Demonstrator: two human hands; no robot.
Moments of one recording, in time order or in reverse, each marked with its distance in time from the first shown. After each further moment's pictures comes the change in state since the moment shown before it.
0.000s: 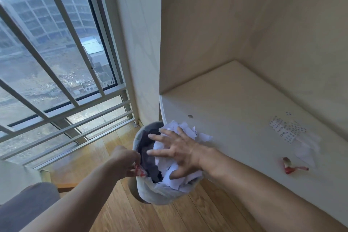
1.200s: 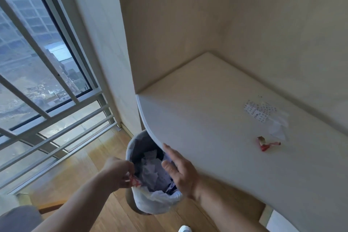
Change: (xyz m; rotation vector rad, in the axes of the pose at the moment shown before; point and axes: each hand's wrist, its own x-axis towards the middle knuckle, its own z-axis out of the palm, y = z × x) left_hand 0.015 -0.021 0.027 0.051 -0.122 -0.049; right_hand -0.060 -0.056 0.072 1.140 0.528 0.570
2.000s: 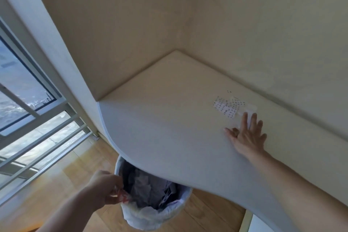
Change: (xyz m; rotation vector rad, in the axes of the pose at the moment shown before) left_hand 0.010 0.003 0.071 0.071 -0.049 -0.014; right_hand -0.027 0.167 -0.251 -0.688 0.515 0.748
